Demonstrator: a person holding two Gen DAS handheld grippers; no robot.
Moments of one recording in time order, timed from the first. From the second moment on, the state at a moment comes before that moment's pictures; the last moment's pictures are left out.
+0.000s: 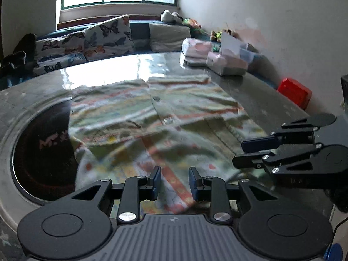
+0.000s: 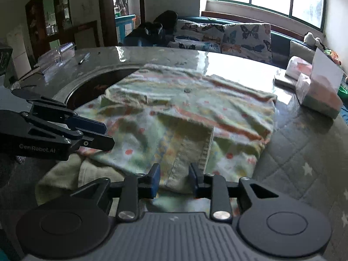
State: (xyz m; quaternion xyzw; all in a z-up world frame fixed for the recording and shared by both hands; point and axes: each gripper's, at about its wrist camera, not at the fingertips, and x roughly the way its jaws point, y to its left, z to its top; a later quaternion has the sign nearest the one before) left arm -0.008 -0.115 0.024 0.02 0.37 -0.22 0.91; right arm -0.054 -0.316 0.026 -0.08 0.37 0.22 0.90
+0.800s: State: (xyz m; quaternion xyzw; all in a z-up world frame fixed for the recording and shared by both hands) left arm -0.066 -0.097 0.047 -0.03 0.42 -0.21 0.88; right arm -0.098 -0.334 0.044 -0.13 0.35 0.20 0.91
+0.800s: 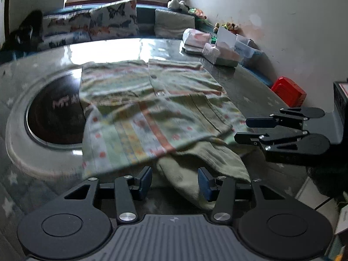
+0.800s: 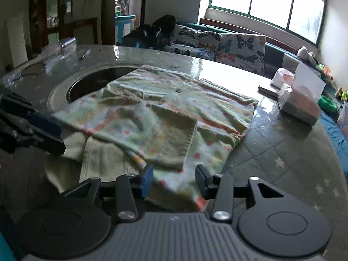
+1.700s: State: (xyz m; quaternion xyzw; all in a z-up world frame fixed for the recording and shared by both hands) left arm -0.013 -0.088 0.070 -0.12 0.42 -0.24 0.87; right arm -0.117 -0.296 0.035 -0.19 0.30 0.29 0.89
